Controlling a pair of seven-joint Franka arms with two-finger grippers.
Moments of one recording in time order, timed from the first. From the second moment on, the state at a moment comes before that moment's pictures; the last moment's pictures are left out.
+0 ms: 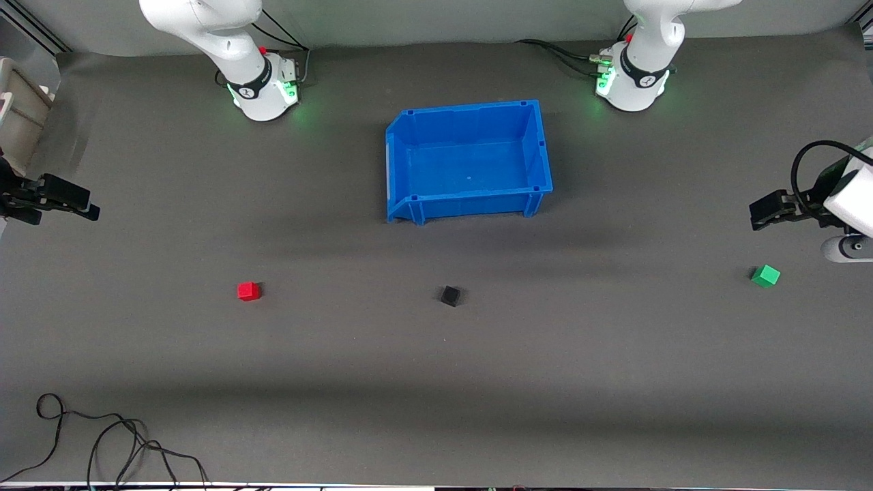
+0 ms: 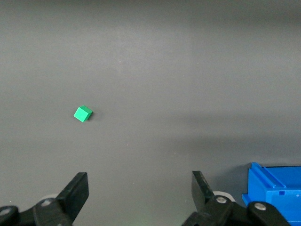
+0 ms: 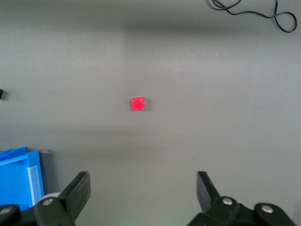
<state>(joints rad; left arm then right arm) 0.05 0.16 -0.11 -1.41 0.09 1.50 -0.05 0.07 0.11 -0.15 -1.41 0.04 1.48 -0.09</state>
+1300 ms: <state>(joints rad) 0.15 0.19 -0.10 -1.50 0.11 1.59 -0.21 0.08 0.18 -0.15 -1.63 0.04 1.73 -0.09</state>
